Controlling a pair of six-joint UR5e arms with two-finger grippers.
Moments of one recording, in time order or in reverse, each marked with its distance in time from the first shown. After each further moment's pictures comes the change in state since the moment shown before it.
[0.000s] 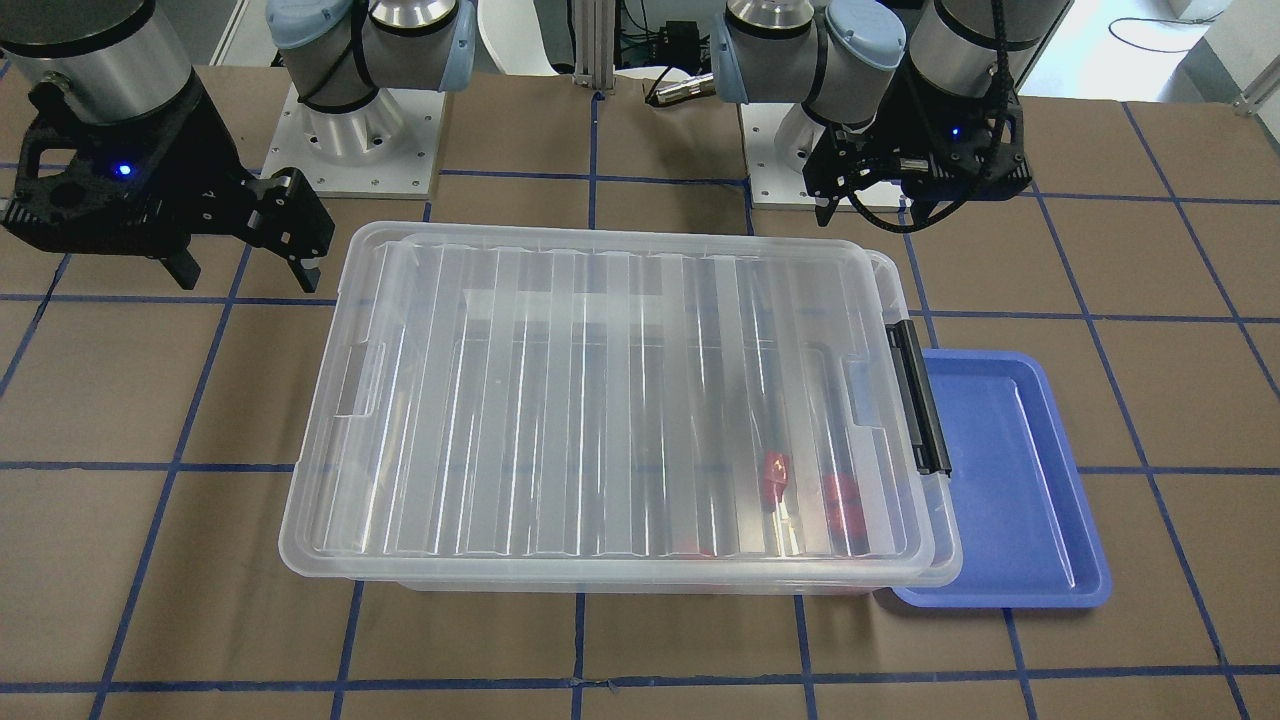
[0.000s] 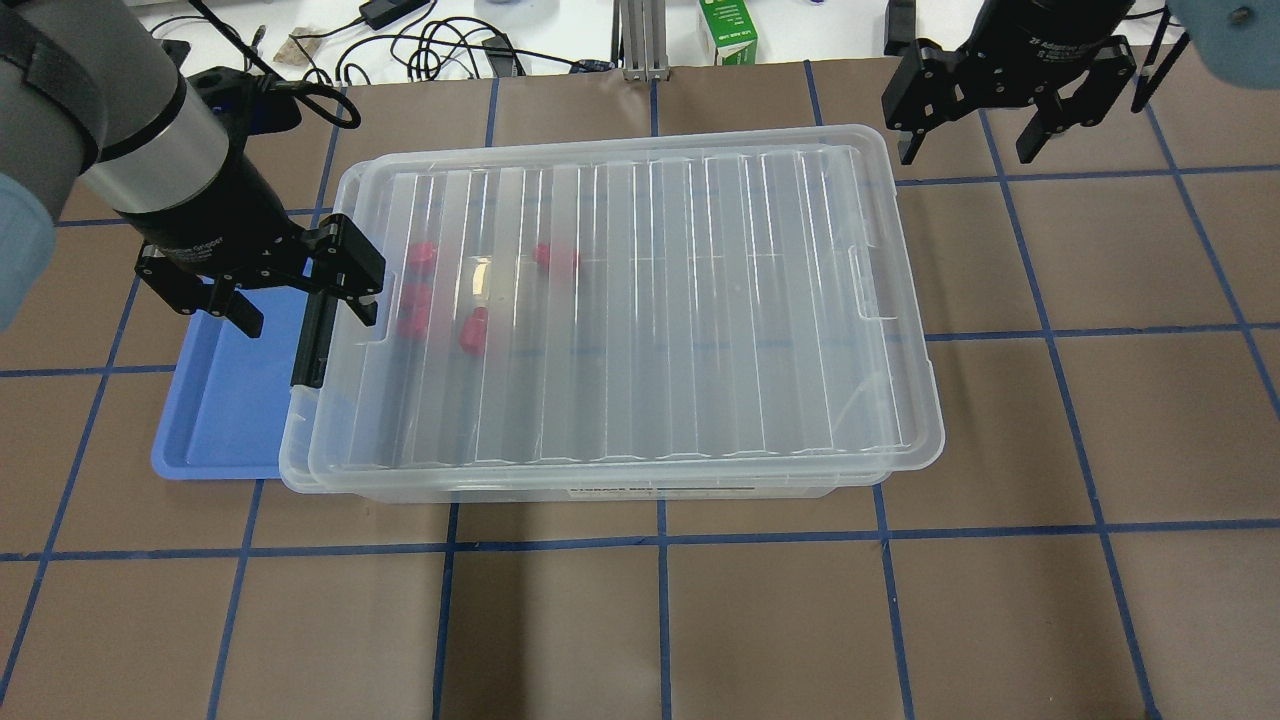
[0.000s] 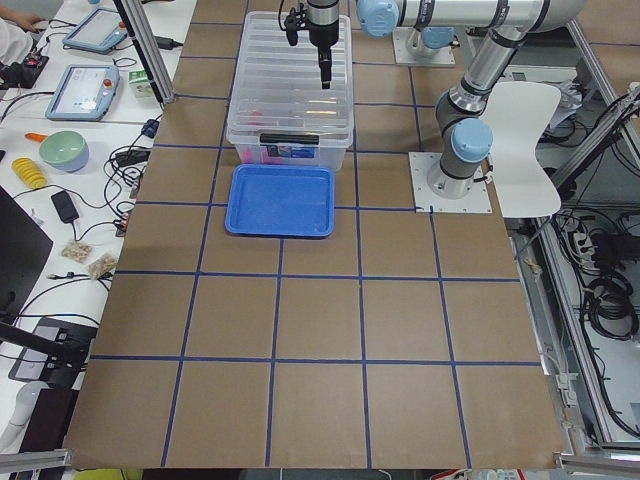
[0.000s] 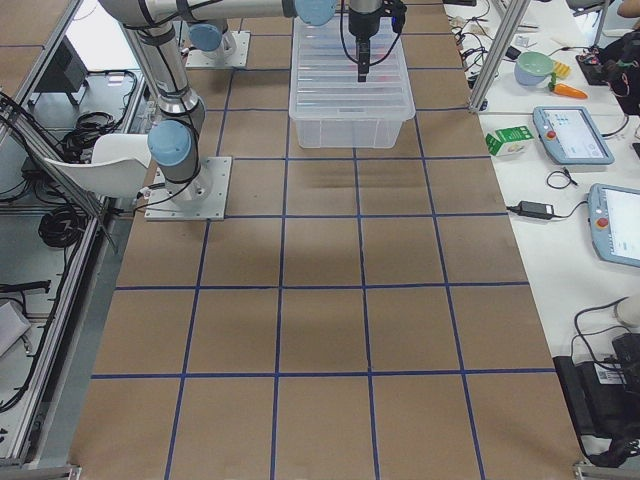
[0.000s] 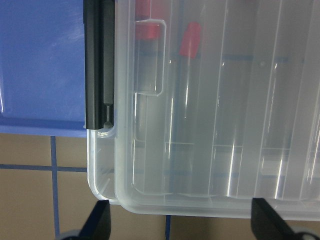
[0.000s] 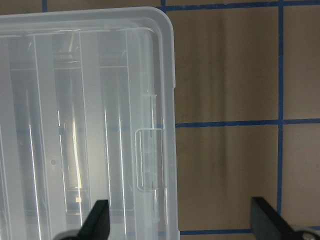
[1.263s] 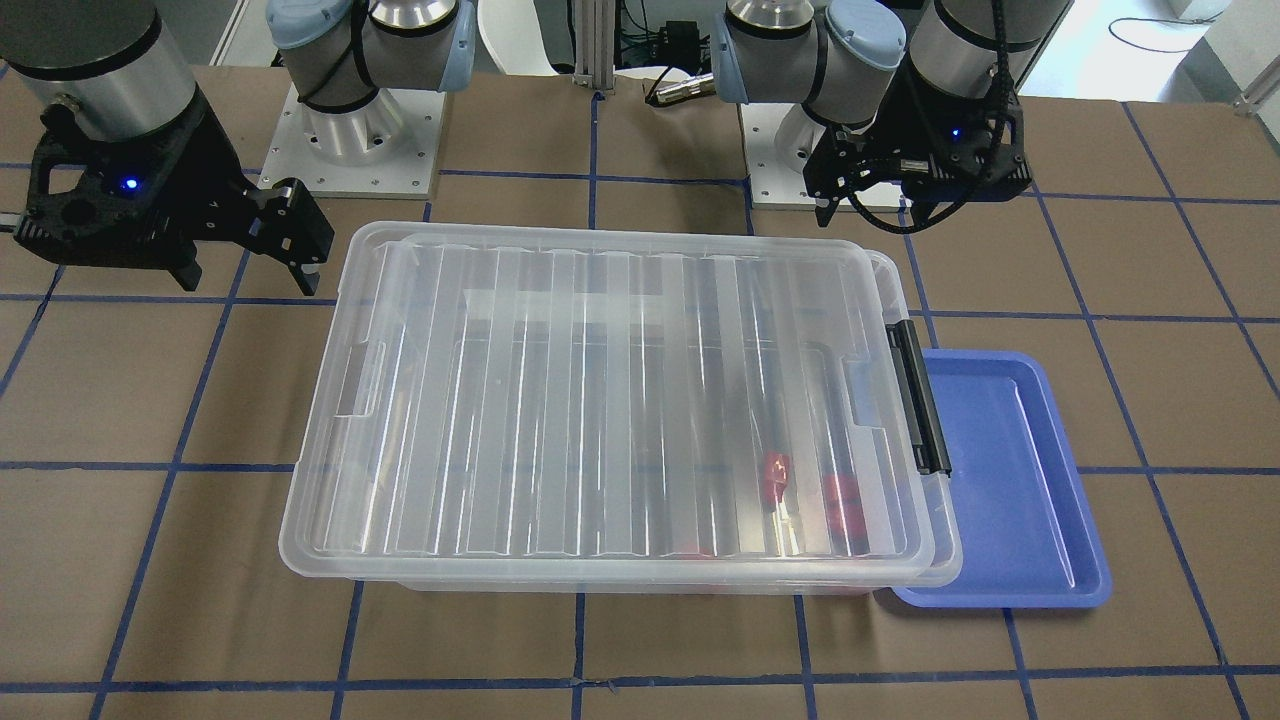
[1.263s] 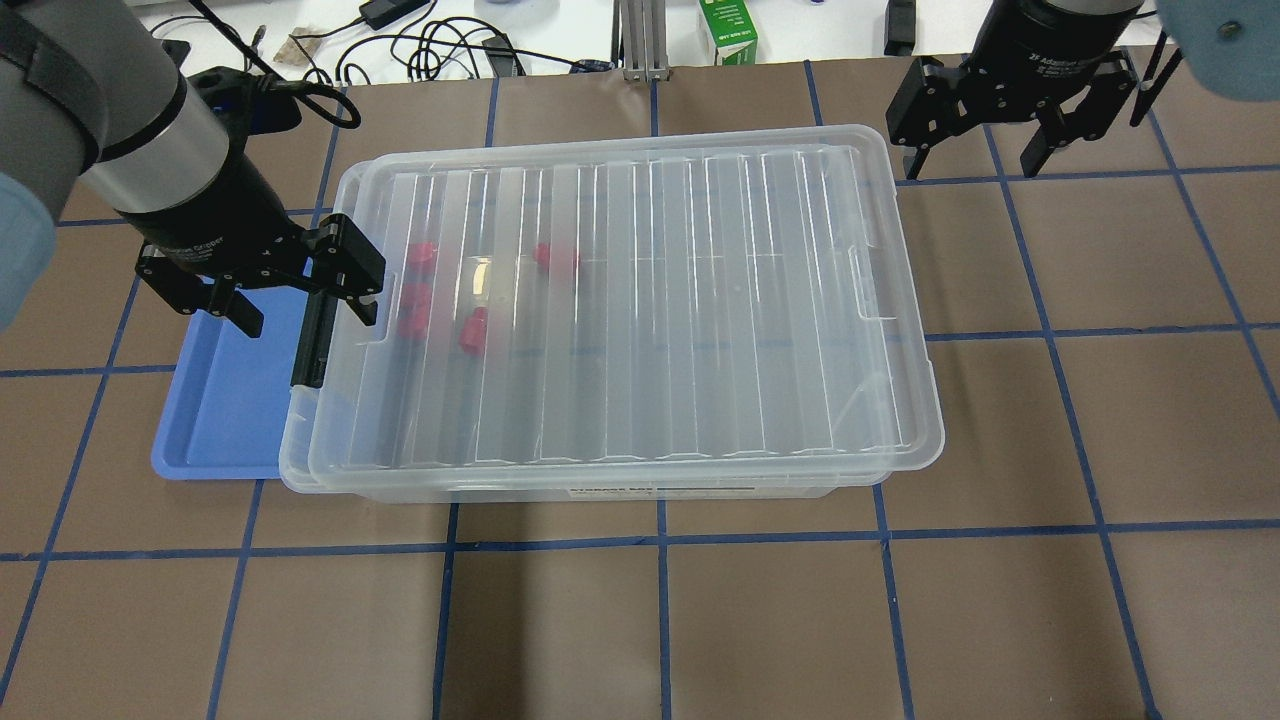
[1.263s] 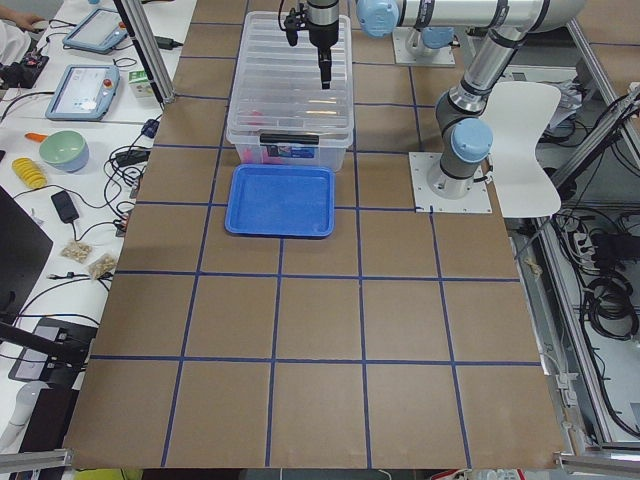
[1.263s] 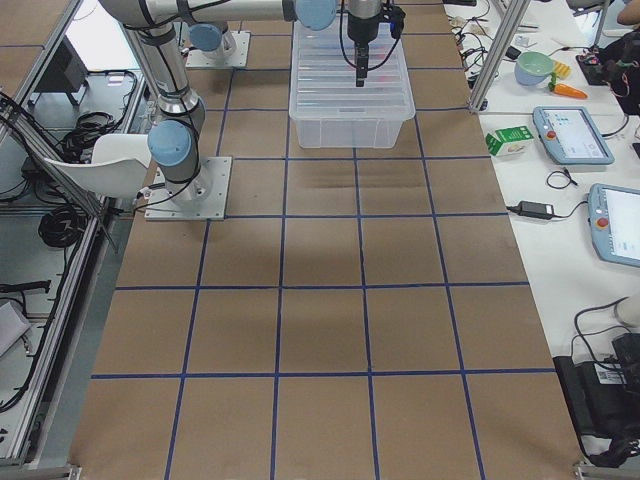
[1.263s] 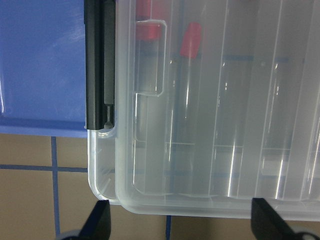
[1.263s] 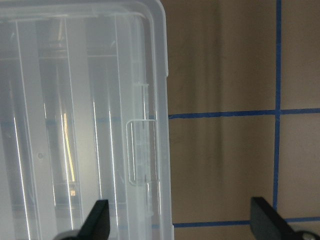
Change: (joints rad) left arm 0.000 -0.002 0.000 0.001 0.000 0.000; right arm -0.005 0.013 0.024 0.020 -0.015 -0.001
